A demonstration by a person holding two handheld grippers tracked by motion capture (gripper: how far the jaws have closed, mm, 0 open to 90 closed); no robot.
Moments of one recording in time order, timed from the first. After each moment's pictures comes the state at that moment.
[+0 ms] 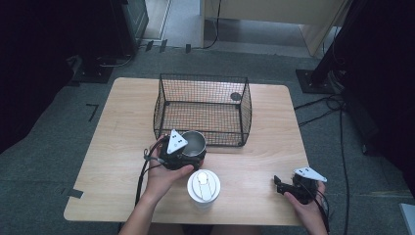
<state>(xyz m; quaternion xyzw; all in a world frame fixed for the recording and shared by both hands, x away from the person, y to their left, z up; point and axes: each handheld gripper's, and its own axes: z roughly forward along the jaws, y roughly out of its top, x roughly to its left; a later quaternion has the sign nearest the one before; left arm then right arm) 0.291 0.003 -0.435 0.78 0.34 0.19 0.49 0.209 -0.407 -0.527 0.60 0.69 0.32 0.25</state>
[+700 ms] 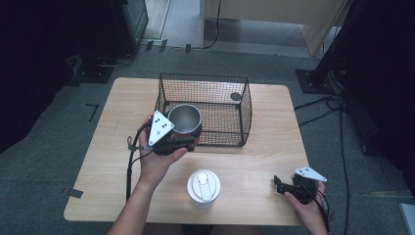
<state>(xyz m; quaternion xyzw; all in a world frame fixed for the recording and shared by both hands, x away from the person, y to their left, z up) 0.293 0.017 -0.358 0.69 0.31 0.29 0.59 0.210 -0.407 -0.527 0.60 0.69 0.32 0.25</state>
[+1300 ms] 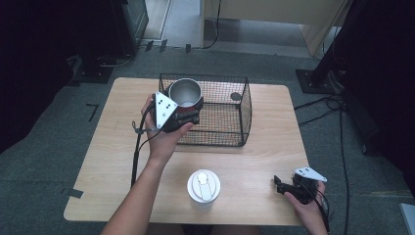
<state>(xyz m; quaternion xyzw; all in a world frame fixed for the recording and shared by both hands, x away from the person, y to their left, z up) 0.349 -0.001 -0.356 0.61 0.31 0.38 0.62 0.210 -0.407 -0.527 0.60 0.69 0.32 0.25</state>
